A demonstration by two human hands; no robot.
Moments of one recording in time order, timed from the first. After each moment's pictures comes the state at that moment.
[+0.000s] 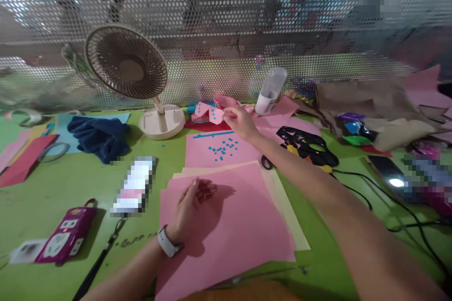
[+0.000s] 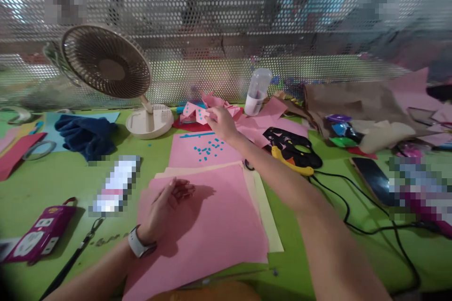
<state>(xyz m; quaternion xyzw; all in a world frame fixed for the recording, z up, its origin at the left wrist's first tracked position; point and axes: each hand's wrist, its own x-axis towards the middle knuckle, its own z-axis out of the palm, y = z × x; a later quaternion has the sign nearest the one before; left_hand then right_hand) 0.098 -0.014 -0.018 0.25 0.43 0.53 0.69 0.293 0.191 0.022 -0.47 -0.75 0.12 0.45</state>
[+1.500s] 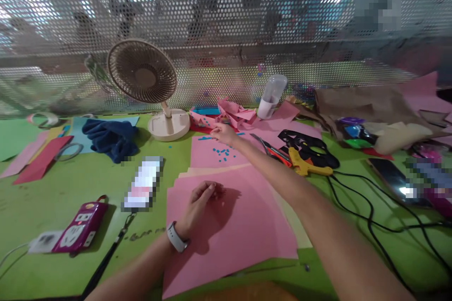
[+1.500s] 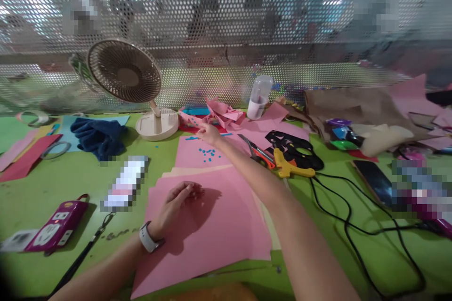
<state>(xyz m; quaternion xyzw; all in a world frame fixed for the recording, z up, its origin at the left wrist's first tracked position) 0.094 -0.018 -0.029 0.38 0.41 0.47 0.68 0.233 0.205 -0.027 -0.49 -0.61 0.49 0.37</state>
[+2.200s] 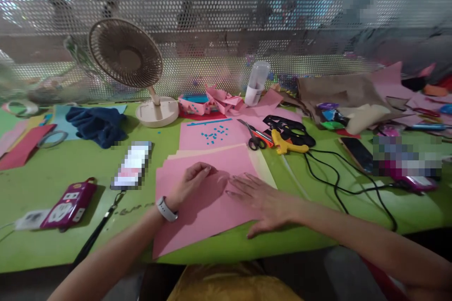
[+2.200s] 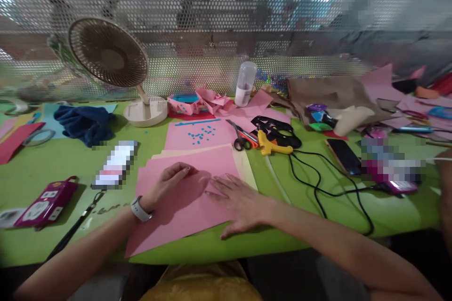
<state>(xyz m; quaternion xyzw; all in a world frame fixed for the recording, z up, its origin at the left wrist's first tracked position) 0.096 -0.022 -0.026 0.57 0.42 0.40 0.59 0.357 -0.073 -0.020 -0.29 -0.94 0.18 0.00</state>
